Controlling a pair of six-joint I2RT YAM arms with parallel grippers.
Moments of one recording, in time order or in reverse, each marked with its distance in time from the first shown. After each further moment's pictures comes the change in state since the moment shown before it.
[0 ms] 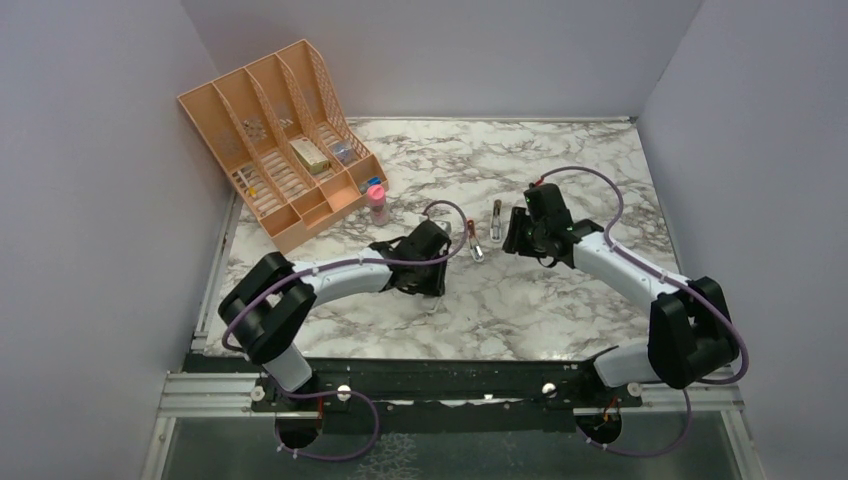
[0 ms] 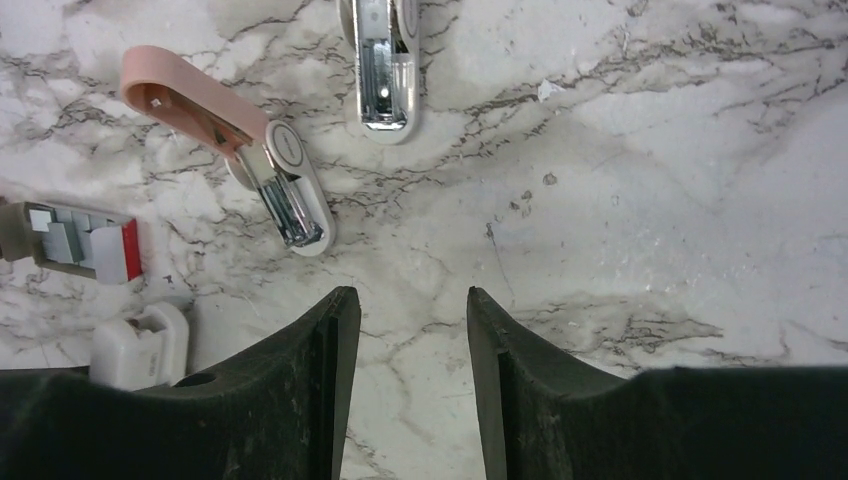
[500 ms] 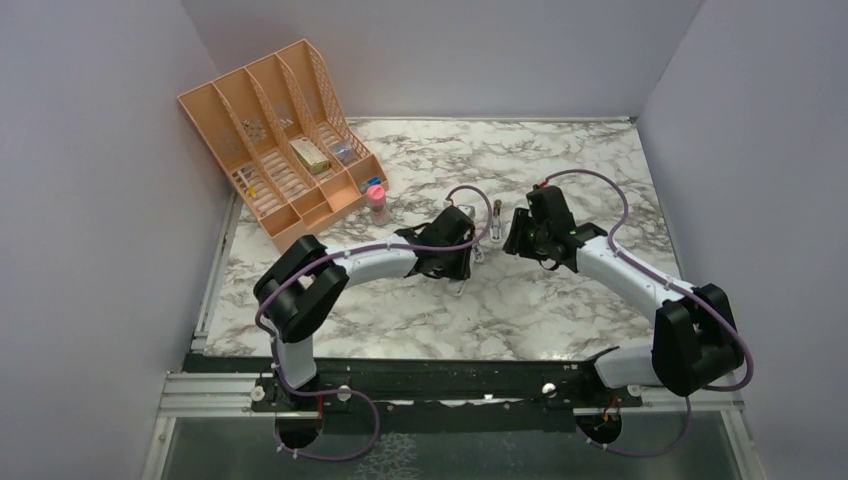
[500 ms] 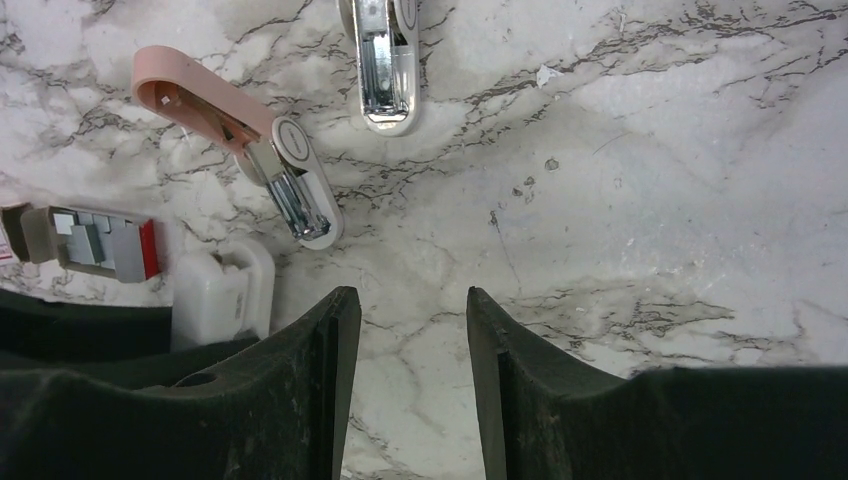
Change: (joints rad) left arm -0.041 0.191 0.217 0.075 0.019 -0.011; right arm 0.000 -0.042 -0.034 0.000 0.006 0.056
